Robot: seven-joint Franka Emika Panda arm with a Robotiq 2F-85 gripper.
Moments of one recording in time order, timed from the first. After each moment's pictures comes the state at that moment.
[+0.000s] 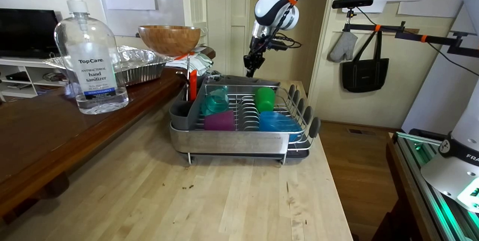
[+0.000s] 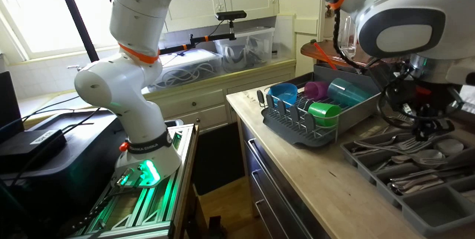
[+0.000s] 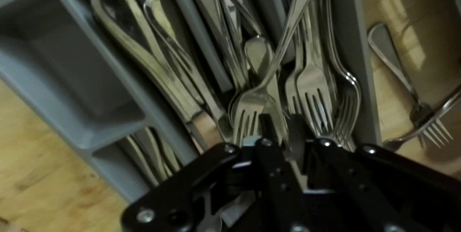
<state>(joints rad) -0.28 0.58 -0.06 -1.56 0.27 2.29 -0.19</state>
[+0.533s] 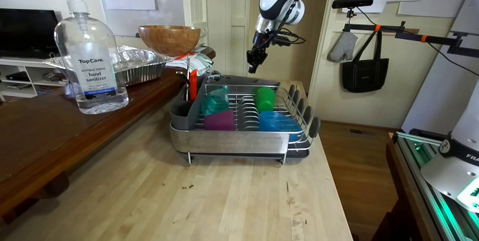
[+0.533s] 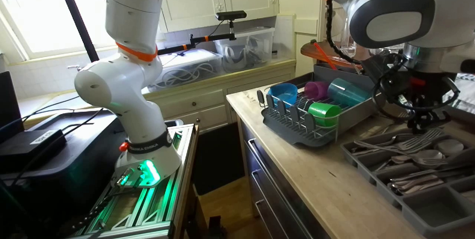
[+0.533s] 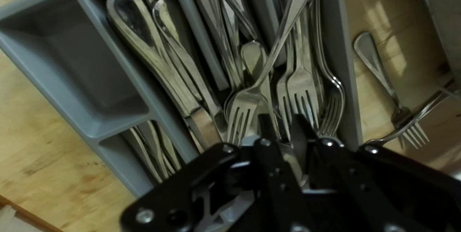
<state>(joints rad) -0.28 0.51 -0.06 -1.64 0.27 2.30 -0.24</state>
